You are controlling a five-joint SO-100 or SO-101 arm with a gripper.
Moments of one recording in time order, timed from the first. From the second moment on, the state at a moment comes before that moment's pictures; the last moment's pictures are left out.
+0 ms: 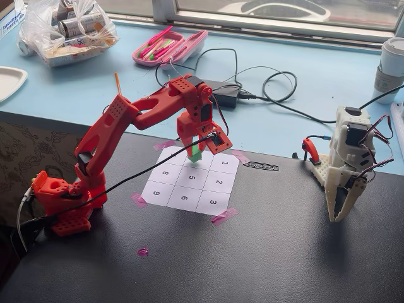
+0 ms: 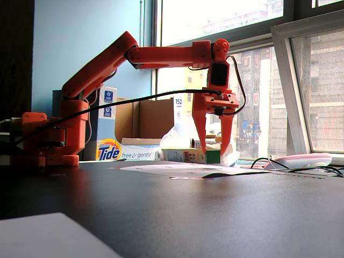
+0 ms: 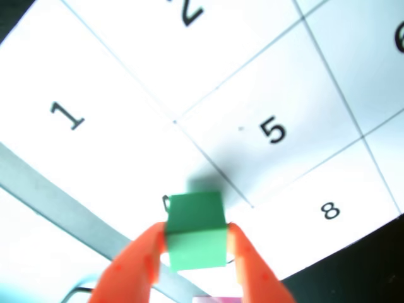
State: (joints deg) arm -48.3 49.7 33.0 91.0 3.3
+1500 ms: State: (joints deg) arm -6.7 137.2 80.8 86.2 -2.9
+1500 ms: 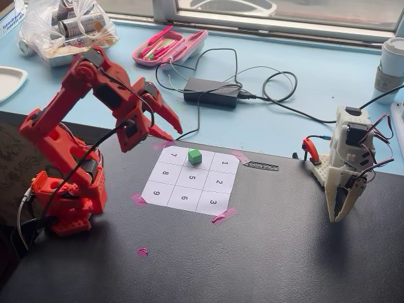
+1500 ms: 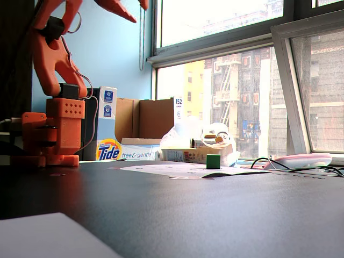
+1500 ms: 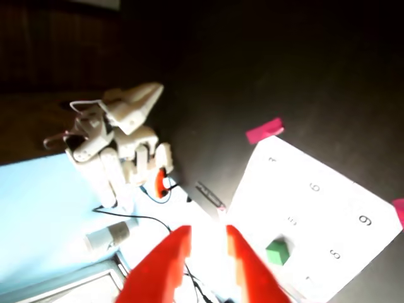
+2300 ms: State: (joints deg) arm 7.3 188.3 161.2 66.6 -6.1
